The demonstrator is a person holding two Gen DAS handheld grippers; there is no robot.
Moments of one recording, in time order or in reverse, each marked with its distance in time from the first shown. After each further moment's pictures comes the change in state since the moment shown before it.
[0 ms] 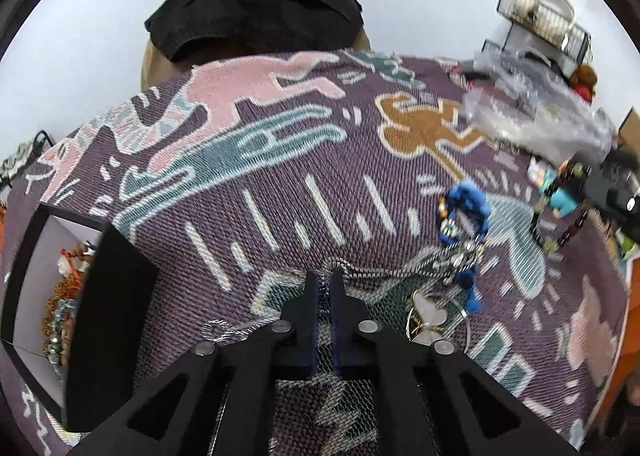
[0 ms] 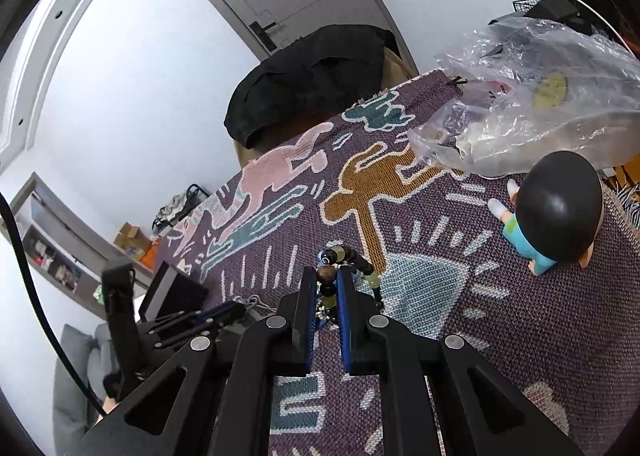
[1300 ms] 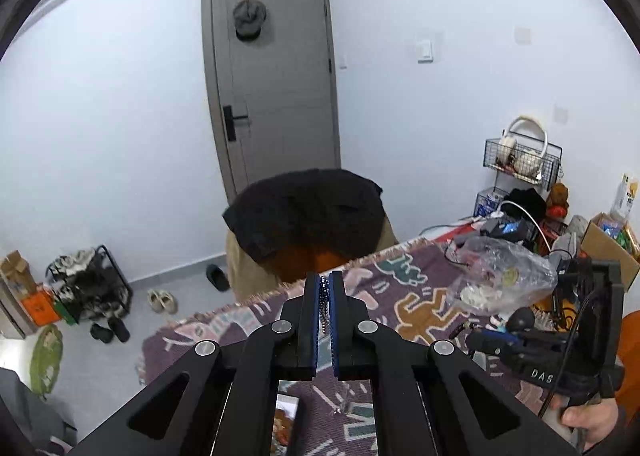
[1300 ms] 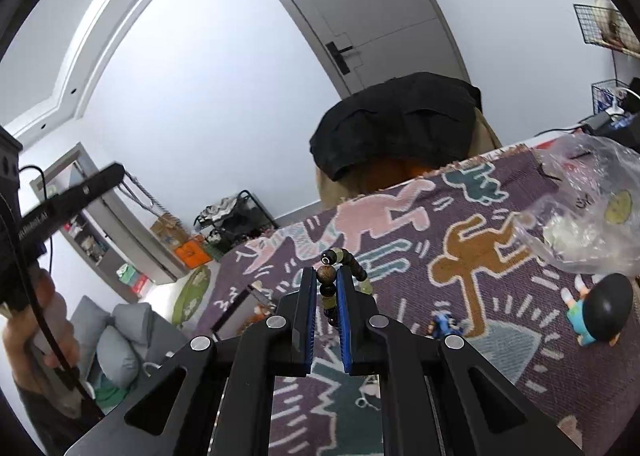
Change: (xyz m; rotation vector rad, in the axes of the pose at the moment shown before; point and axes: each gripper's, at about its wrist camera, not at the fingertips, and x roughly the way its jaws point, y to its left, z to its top) left arm -0.257 0.005 0.096 0.085 -0.463 0.152; right arm -0.034 0.117 0.038 -0.173 -0.074 0.138
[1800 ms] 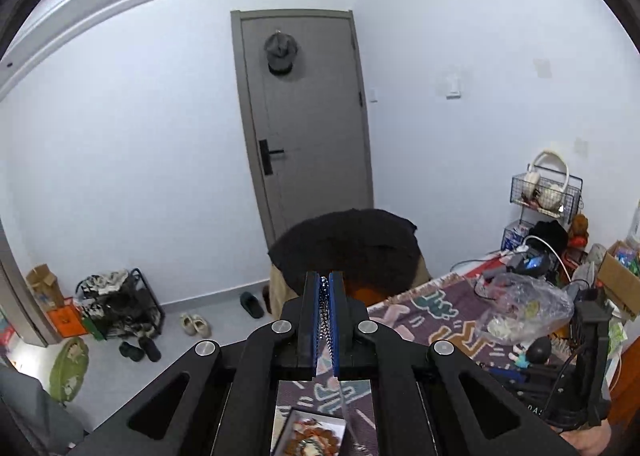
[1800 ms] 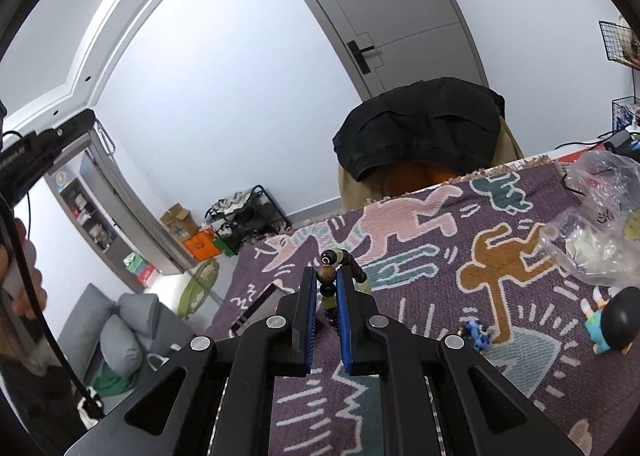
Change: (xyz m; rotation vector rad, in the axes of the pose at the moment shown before) left arm -0.052 0.037 0.040 -0.008 -0.100 0.110; right arm 0.008 0.031 0.002 -0.046 0.008 0.032
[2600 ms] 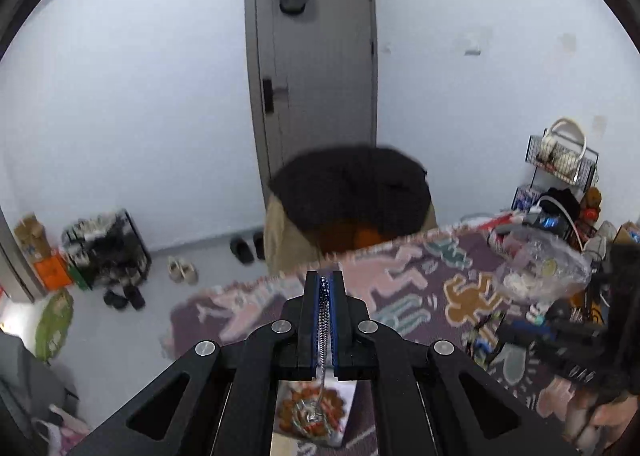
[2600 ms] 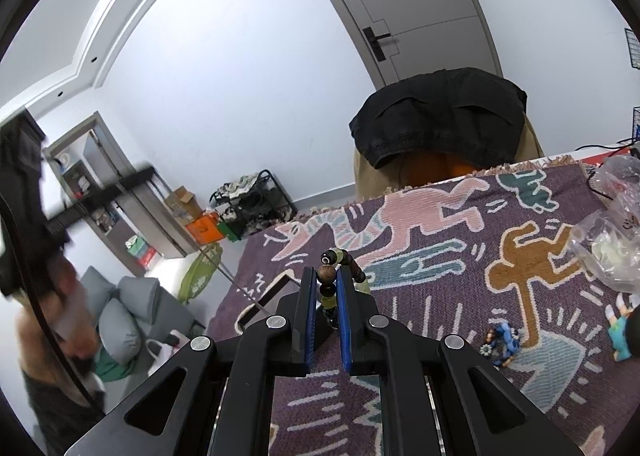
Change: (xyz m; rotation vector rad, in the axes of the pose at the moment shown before) left arm 0.075 0.035 -0.098 -0.087 0.203 -0.043; right arm 0.039 0.027 -0.003 -0.041 0.052 0.016
